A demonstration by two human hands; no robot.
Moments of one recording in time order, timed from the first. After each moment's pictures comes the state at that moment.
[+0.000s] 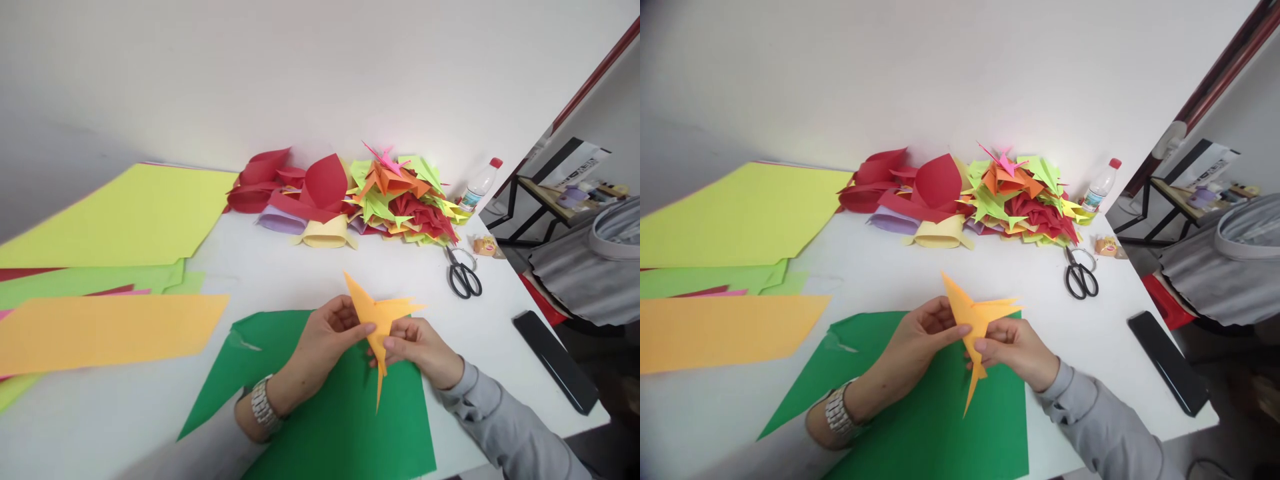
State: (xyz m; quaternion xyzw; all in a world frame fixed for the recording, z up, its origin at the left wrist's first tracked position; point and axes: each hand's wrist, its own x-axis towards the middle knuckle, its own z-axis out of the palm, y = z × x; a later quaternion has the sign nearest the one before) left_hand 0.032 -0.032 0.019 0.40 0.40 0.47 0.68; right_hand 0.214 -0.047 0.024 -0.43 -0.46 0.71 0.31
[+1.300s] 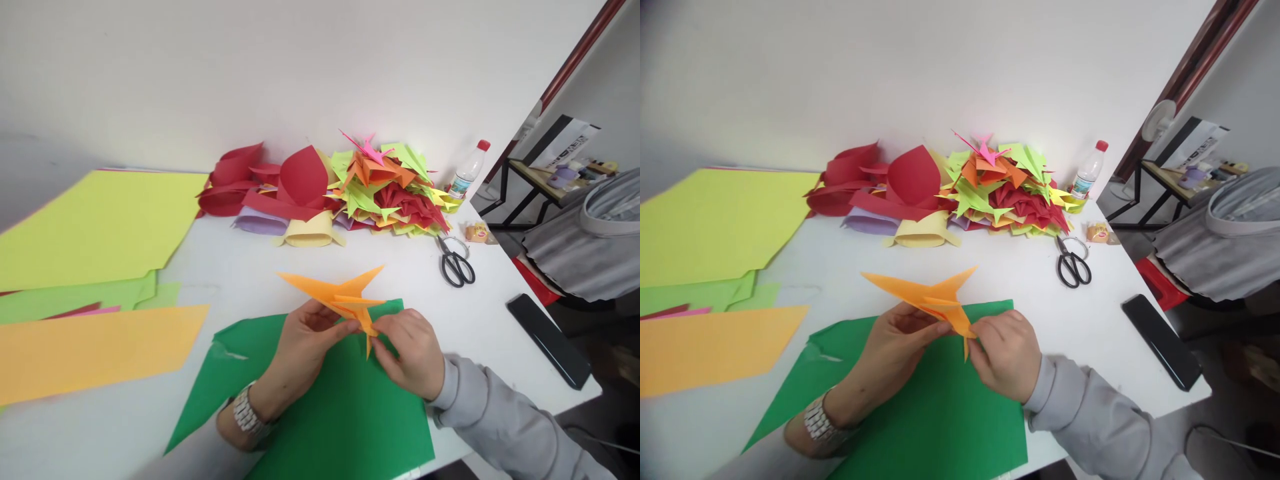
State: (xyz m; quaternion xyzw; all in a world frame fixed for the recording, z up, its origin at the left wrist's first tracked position) left_hand 0.030 -0.029 0.020 0.37 0.39 0.51 0.67; right_hand 0.207 -0.059 0.014 -0.41 -0.83 -0.01 0.38
